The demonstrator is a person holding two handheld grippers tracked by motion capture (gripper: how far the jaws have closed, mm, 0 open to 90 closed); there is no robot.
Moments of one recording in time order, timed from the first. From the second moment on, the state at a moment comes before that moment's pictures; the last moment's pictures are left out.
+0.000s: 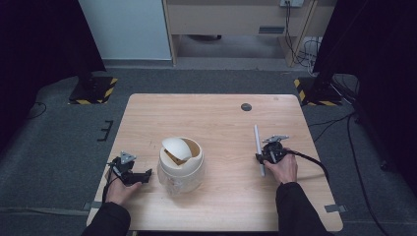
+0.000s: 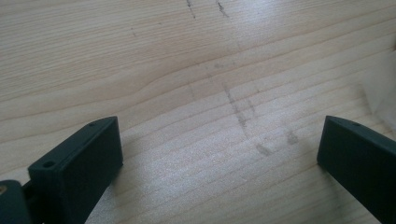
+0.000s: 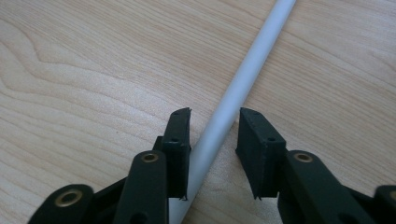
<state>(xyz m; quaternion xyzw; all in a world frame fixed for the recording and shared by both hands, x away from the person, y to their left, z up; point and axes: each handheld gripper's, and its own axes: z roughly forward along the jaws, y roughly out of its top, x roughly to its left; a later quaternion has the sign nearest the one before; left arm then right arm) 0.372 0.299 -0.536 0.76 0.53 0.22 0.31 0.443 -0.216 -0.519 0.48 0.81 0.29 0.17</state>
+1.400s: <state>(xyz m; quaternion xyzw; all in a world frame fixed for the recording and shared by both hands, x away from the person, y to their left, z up) 0.371 0.310 -0.525 0.74 0.55 0.21 0.33 0.437 -0.227 -0.492 0.49 0.79 0.34 0.14</state>
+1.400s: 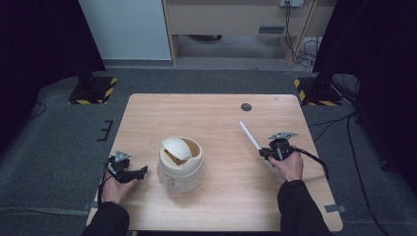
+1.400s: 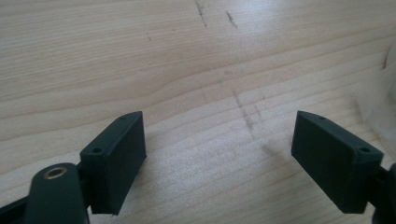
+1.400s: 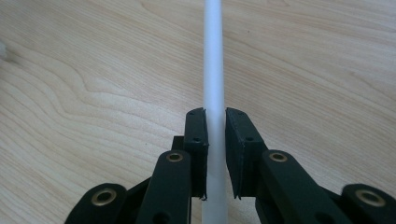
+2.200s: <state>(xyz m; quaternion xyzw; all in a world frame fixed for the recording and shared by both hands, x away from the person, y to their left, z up) 0.345 0.322 -0.445 0.61 0.51 0.31 0.52 0.421 -0.241 -0.435 0.46 0.73 0.47 0.17</state>
